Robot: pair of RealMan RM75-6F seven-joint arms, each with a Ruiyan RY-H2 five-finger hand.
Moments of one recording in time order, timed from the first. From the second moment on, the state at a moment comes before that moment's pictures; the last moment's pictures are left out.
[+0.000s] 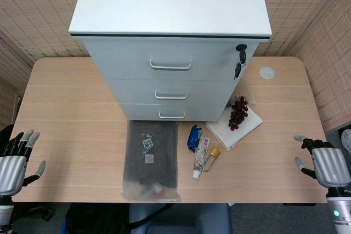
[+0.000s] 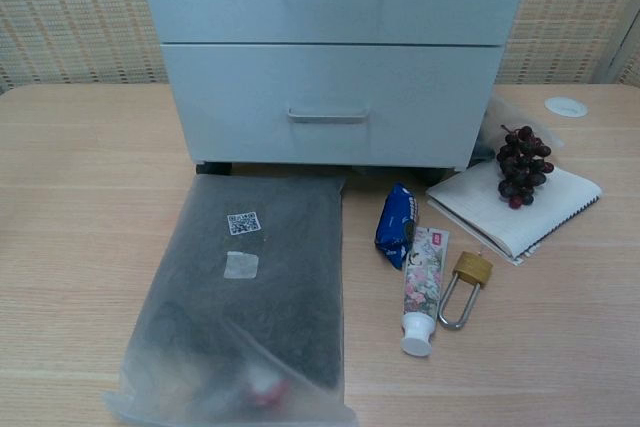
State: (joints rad) left arm -0.10 -1.13 -0.05 -1.62 1.49 1.49 0.17; right arm 0.08 -1.11 0.06 -1.61 -1.48 1.45 -0.11
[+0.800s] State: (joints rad) left arm -0.11 -1.12 -0.05 -1.63 1.50 1.49 0.16; right arm 0.26 -1.06 0.08 -1.77 -1.55 1.25 -0.26
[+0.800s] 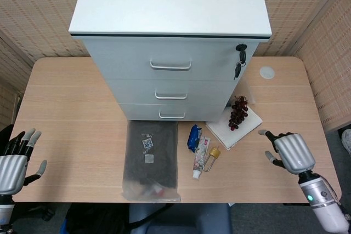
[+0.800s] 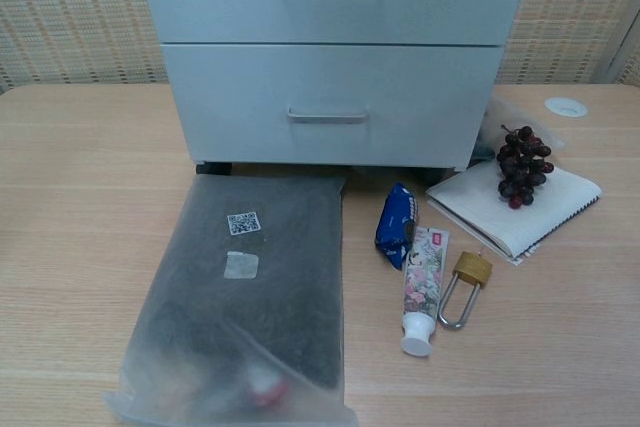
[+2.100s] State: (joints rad) left arm -0.11 -1.12 -0.04 -1.61 1.52 1.48 0.14; right arm 0.81 -1.43 0.22 -1.65 -1.10 0.84 -0.69
